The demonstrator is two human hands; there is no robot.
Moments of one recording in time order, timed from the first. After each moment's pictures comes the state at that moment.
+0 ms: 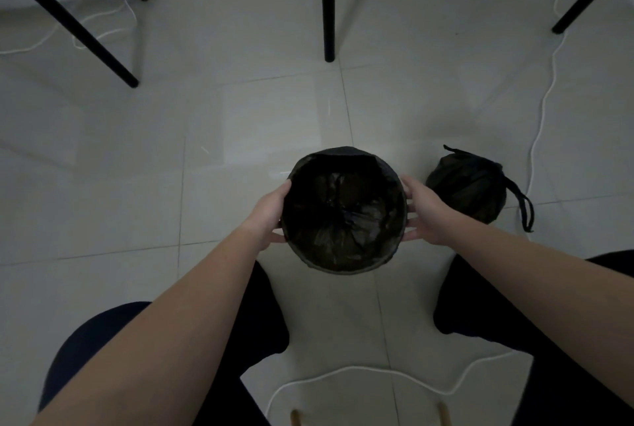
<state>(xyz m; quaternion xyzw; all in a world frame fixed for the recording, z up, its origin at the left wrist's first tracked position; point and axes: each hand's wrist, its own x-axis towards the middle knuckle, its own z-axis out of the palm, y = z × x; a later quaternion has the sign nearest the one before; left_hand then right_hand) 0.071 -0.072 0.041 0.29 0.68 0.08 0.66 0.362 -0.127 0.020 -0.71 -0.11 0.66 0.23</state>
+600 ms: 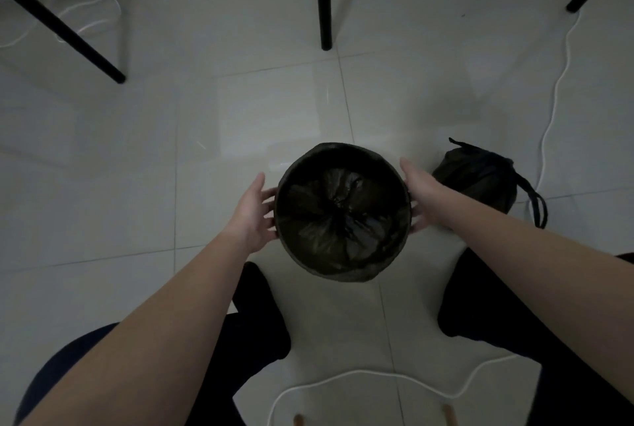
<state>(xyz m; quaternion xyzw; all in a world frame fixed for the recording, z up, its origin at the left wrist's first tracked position) 0.060 -0.042 0.013 0.14 0.67 0.17 0.71 0.370 -0.077 -0.001 -0.75 -0.11 0.63 0.15</state>
